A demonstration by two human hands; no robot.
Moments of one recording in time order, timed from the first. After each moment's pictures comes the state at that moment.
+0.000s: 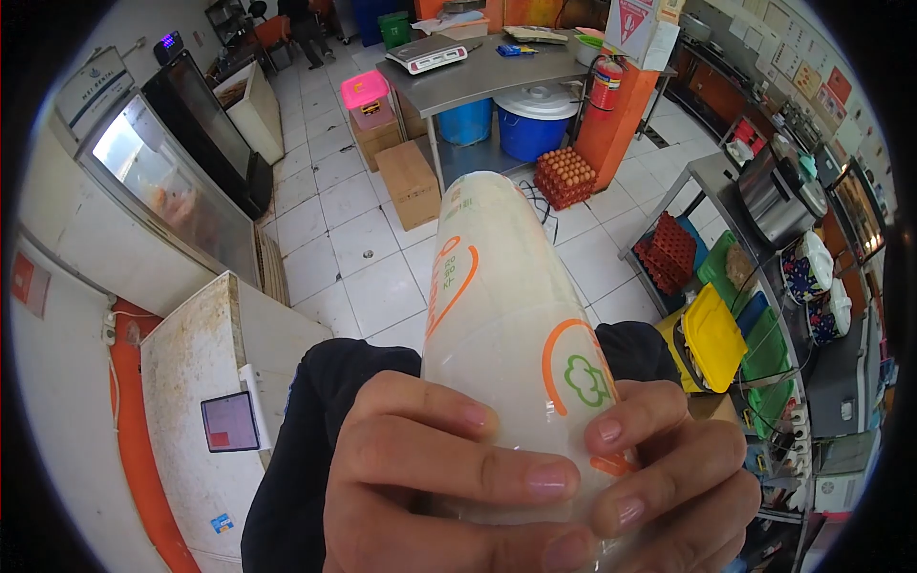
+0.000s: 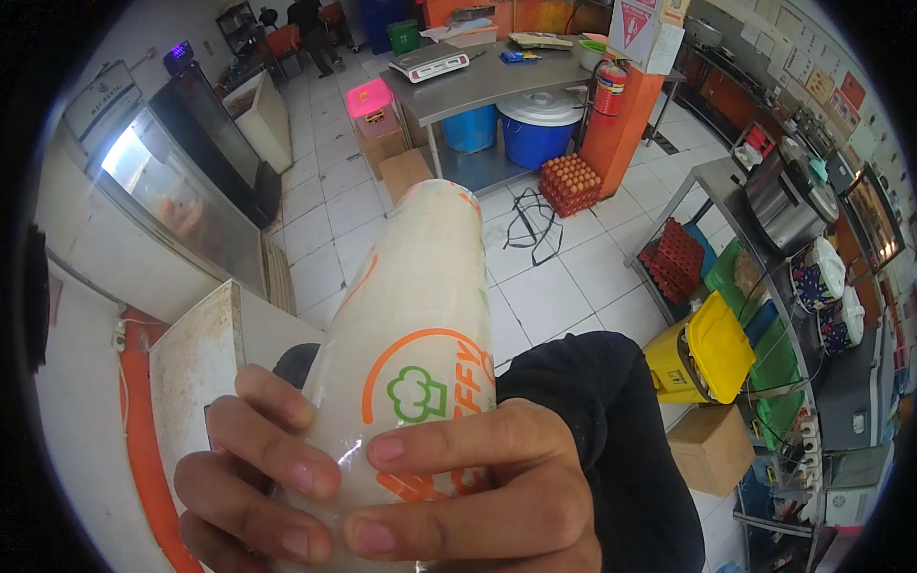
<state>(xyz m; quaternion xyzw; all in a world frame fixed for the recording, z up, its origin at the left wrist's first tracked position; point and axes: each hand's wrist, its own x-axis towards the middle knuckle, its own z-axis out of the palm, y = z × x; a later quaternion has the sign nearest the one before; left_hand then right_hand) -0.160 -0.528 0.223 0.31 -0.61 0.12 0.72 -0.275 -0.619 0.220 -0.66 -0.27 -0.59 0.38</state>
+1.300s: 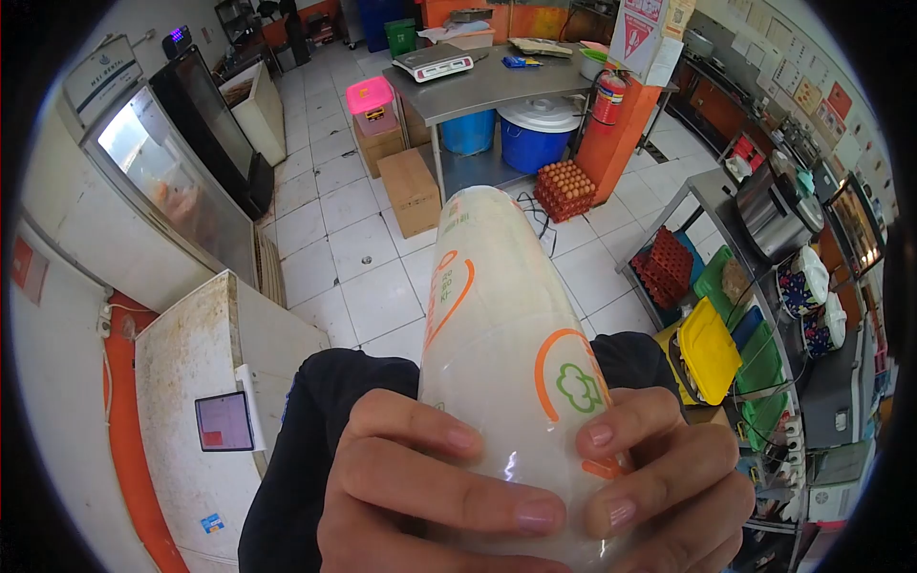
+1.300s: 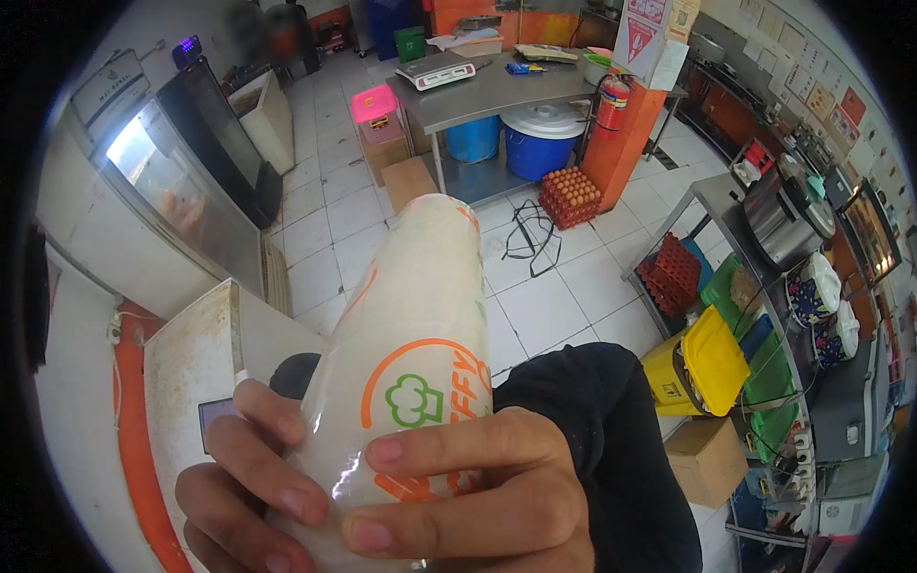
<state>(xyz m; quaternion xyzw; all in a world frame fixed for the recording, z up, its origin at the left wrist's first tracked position) -0.138 -0.520 0.216 0.21 -0.70 0.07 0.68 -0.263 -0.557 0.224 -0.51 0.10 -0.73 0.44</state>
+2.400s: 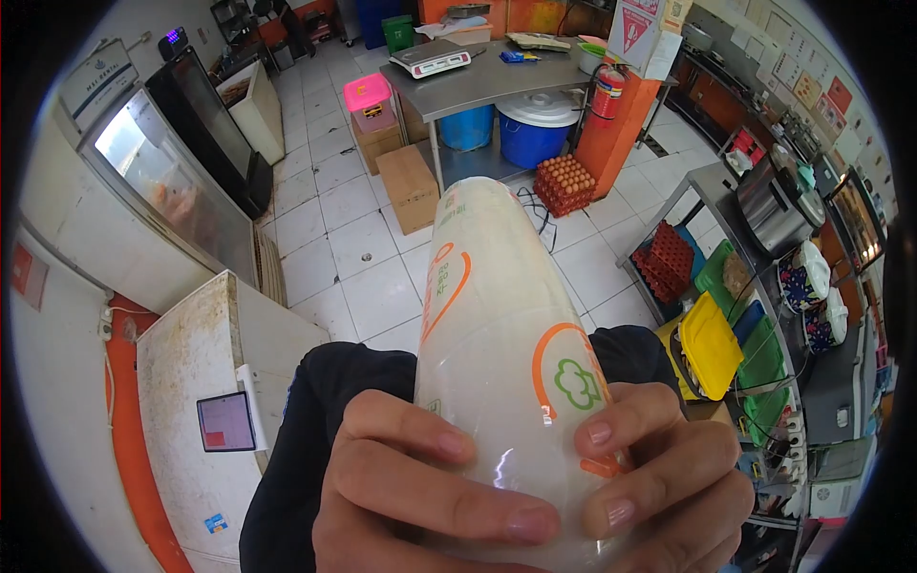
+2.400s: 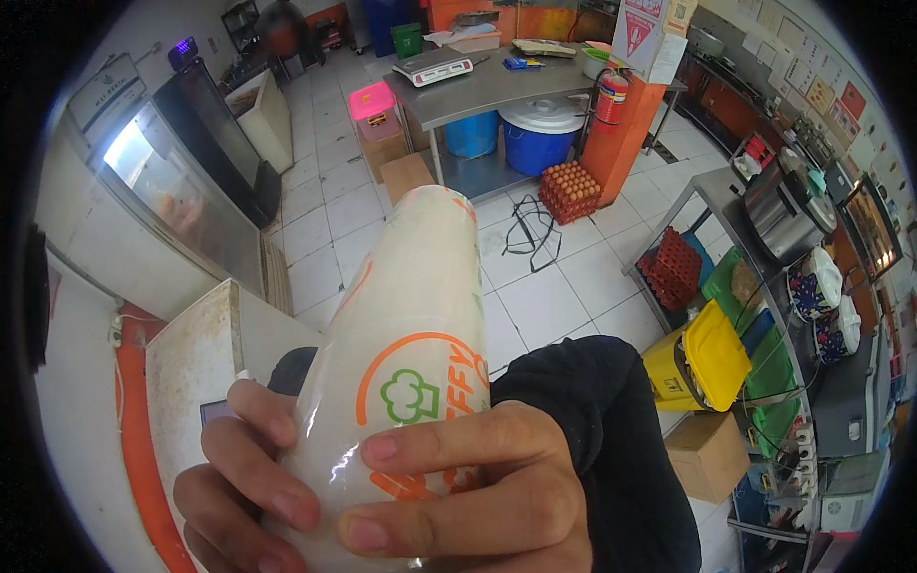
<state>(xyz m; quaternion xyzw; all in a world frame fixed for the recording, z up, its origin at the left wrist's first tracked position) -0.160 -0.531 0.219 0.19 -0.58 0.08 0.79 -0.255 -0.561 0.227 -0.51 0.12 -0.75 0.40</state>
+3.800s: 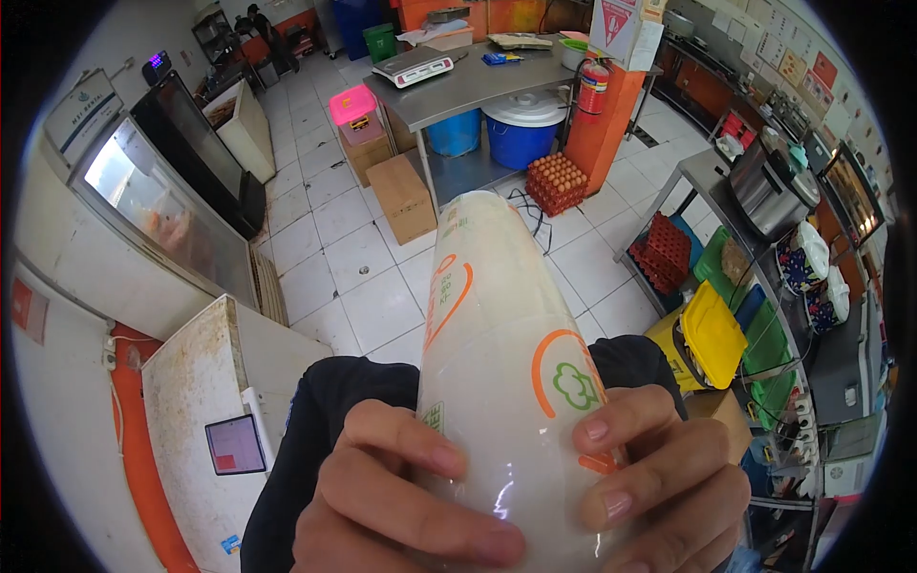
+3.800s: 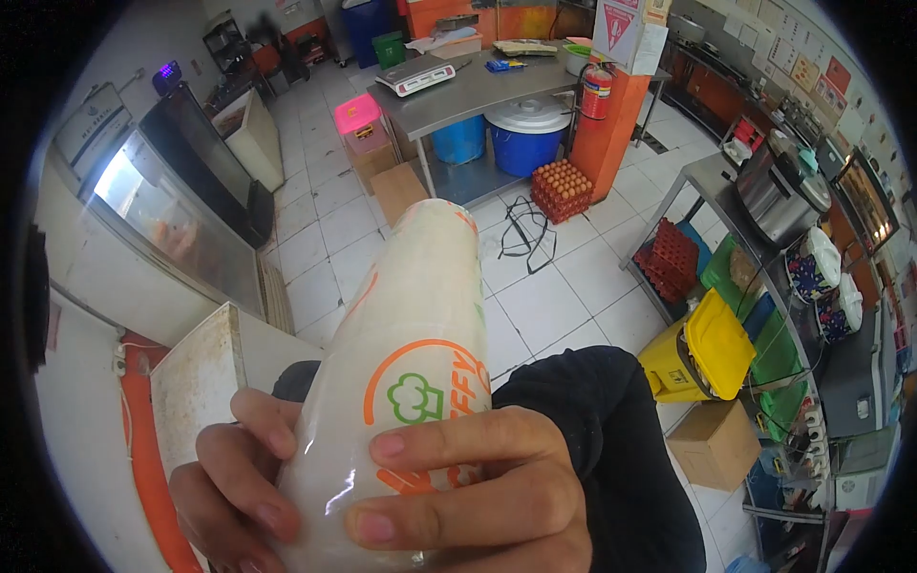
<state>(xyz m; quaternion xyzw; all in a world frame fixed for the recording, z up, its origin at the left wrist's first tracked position) -0.123 -0.533 0.228 0.13 -0.70 -0.04 0.70 -0.256 -0.598 0.223 -0.58 -0.11 -0.70 0.40</state>
